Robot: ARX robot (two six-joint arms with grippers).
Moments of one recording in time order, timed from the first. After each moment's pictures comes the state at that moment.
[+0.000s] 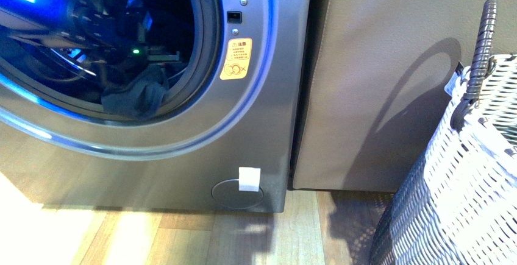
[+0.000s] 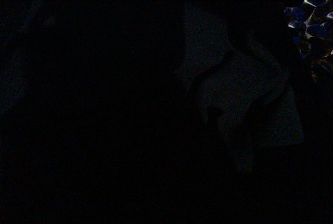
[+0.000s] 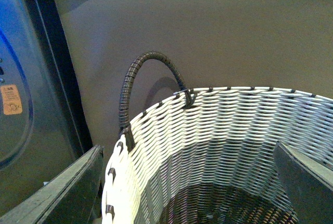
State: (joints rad) left arm 0.04 2.53 1.89 0.06 0.03 0.03; right arm 0.00 0.00 0.01 0.00 0.00 -0.01
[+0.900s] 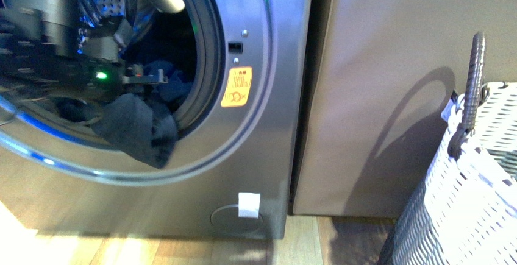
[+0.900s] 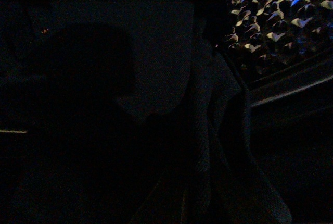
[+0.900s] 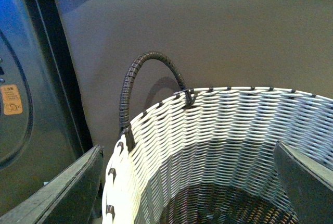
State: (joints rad) left arm 0.01 2.01 1.15 0.44 0.20 -0.02; right arm 0.00 0.00 0.01 0.00 0.00 -0.01
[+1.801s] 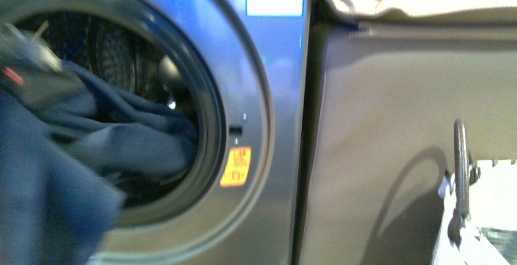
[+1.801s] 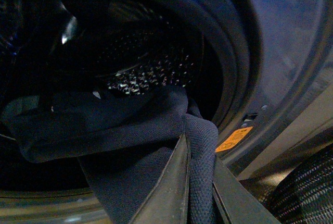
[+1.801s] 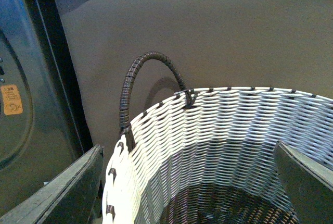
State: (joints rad) left arm 0.04 1.17 0.74 0.29 0.35 -0.02; right arm 0.00 0.00 0.01 0.00 0.00 -0.01
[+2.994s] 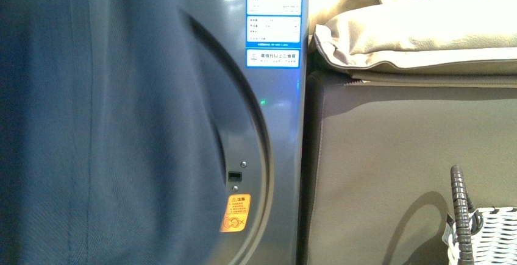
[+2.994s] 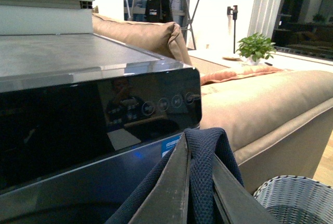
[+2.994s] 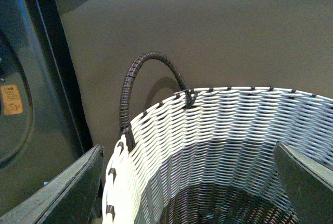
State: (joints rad) left arm -0.20 1.10 1.37 0.01 0.41 -0.06; right arm 0.00 0.00 0.01 0.00 0.00 -0.01
